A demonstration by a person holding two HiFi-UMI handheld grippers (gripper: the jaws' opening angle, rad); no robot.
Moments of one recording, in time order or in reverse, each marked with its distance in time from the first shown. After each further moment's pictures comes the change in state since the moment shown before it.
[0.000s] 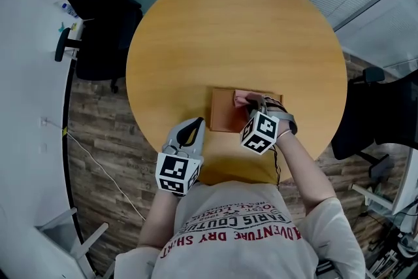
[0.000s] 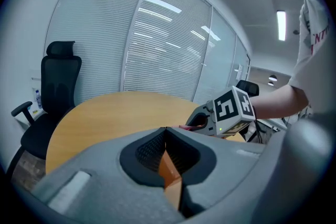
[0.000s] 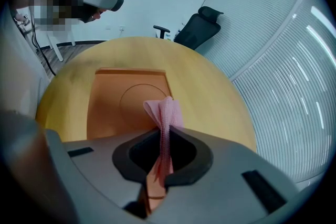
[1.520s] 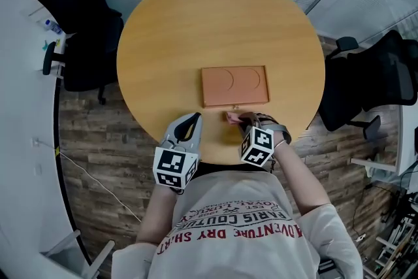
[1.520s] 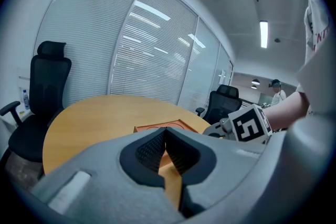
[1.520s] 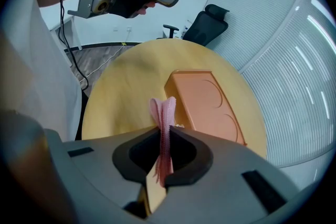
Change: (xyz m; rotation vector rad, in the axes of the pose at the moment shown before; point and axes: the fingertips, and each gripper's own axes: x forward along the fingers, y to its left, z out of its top) left arm -0.072 -0.044 -0.020 0.036 -0.060 -0.151; right arm -0.076 0.147 -0.023 0.047 0.040 0.065
